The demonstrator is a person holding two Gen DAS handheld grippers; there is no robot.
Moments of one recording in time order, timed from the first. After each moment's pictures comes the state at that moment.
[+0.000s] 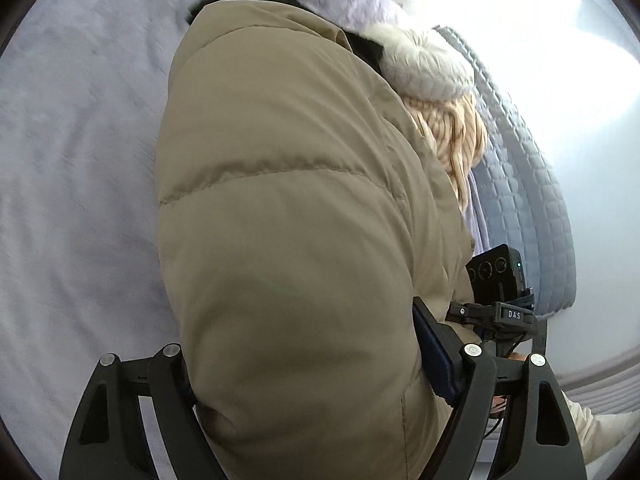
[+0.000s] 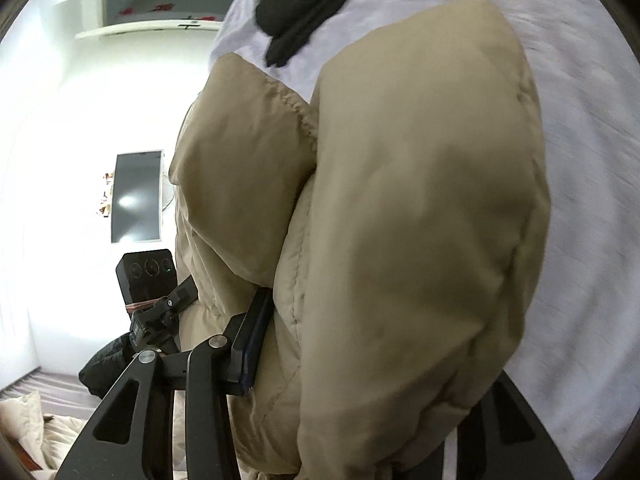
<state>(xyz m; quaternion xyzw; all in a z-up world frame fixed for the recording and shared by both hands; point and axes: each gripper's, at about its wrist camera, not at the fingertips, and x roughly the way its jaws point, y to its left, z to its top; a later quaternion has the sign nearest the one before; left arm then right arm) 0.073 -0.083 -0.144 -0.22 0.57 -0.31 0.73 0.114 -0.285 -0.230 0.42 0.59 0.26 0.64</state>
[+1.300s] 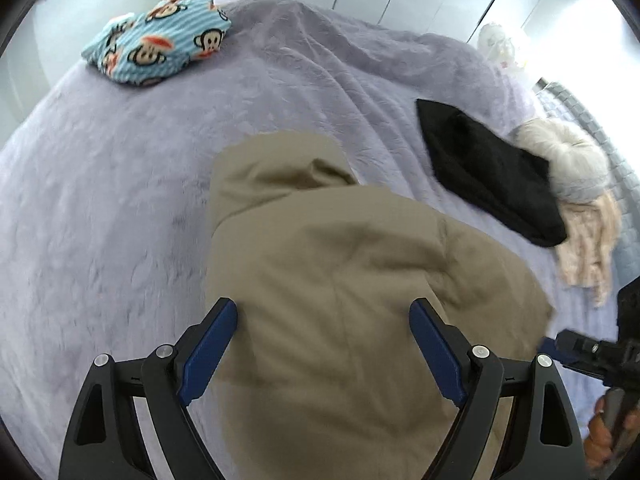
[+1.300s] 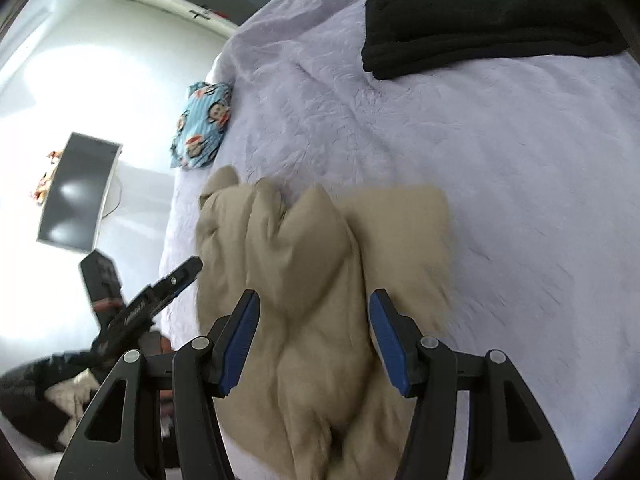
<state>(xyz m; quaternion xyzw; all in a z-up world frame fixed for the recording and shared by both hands) 0.240 0.164 -0.154 -0.08 0.51 -0.09 0.85 0.214 -0.080 -0.201 0.32 0.55 0.17 0.75</state>
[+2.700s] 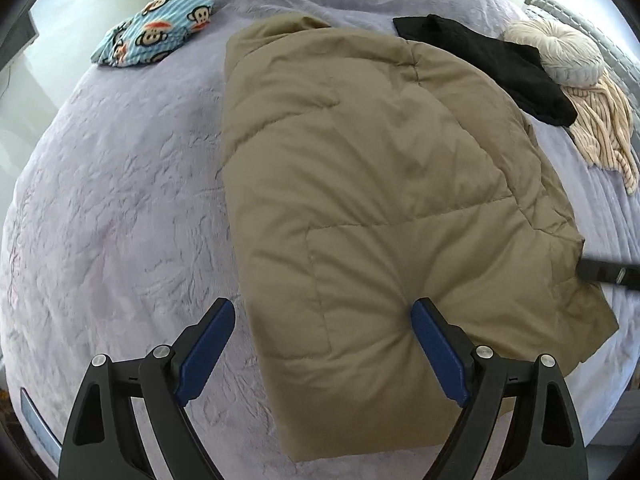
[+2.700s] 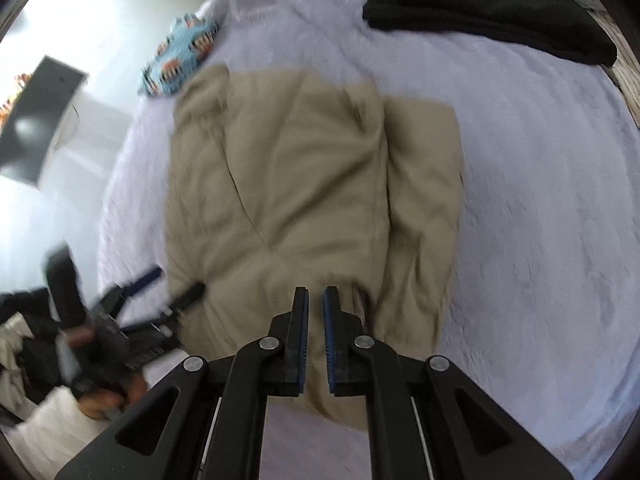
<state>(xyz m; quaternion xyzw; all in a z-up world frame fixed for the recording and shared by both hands) 0.076 0.138 -0.188 0.03 0.56 -0.08 0.83 0.122 0.002 -0.206 0.13 0.63 0.11 0.76</state>
